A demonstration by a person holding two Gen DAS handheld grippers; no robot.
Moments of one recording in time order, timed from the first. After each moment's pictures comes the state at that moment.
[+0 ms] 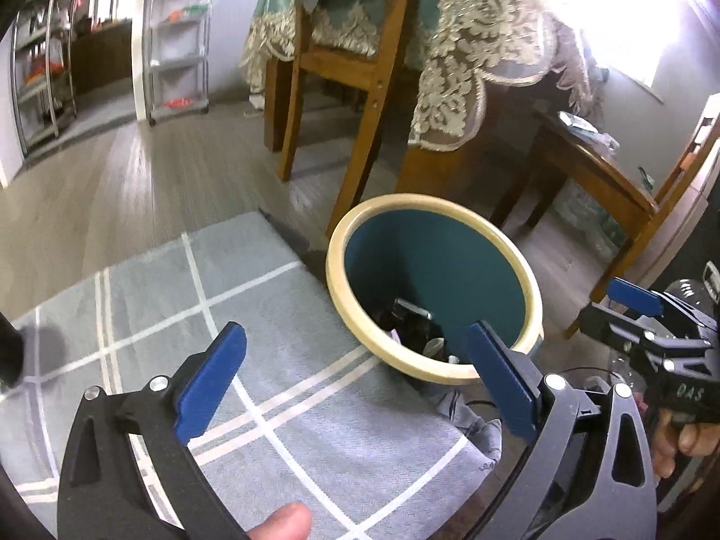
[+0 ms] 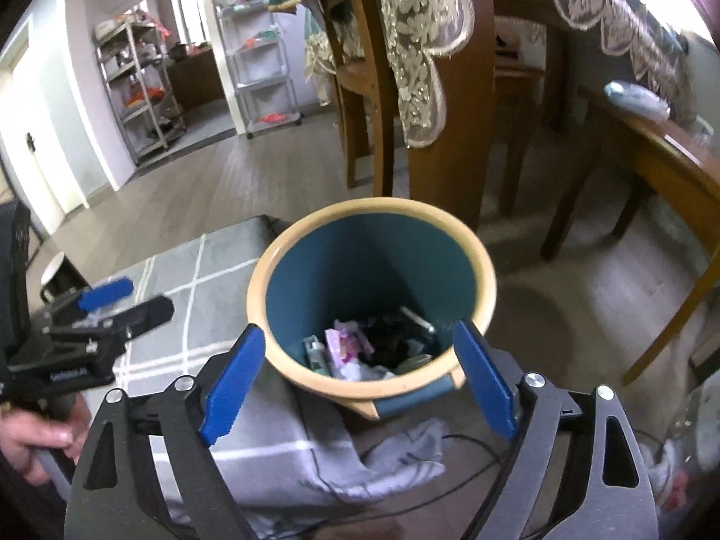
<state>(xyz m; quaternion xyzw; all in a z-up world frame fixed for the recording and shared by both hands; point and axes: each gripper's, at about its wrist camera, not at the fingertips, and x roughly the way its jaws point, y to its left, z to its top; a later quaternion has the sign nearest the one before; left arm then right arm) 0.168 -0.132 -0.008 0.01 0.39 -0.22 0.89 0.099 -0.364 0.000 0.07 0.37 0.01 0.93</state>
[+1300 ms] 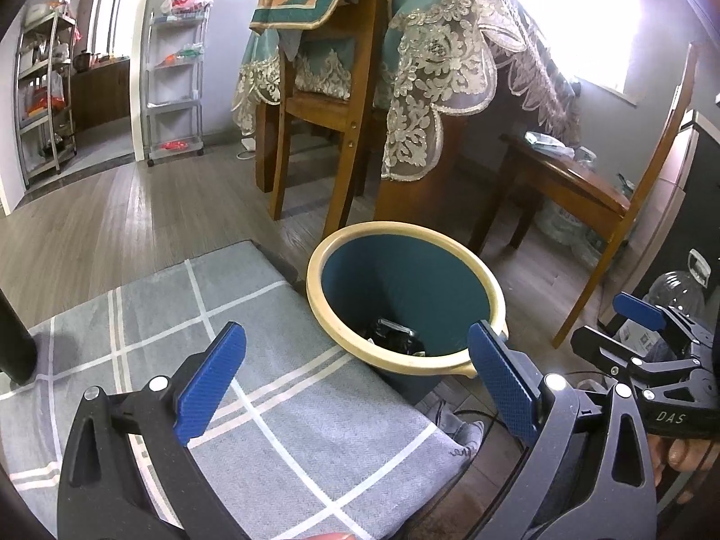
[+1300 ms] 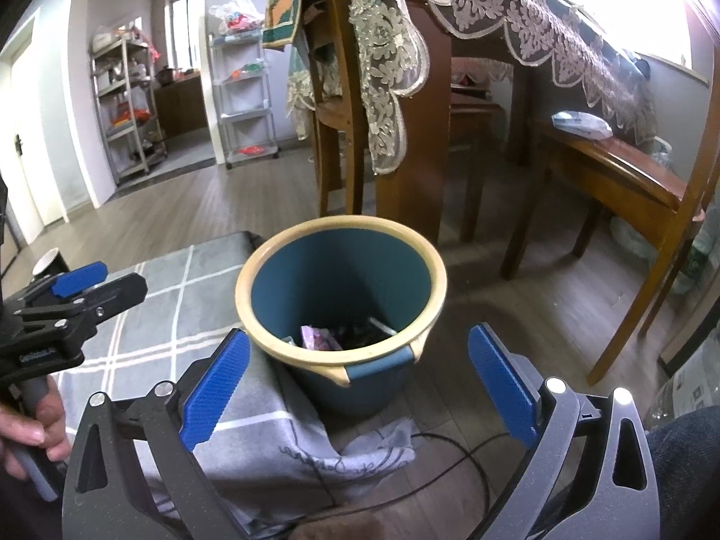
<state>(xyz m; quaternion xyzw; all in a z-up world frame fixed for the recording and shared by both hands) 0.113 -0.129 0.011 0.02 0.33 -0.24 0.91 0.030 -0.357 0.007 0.05 0.31 -0.04 0.95</state>
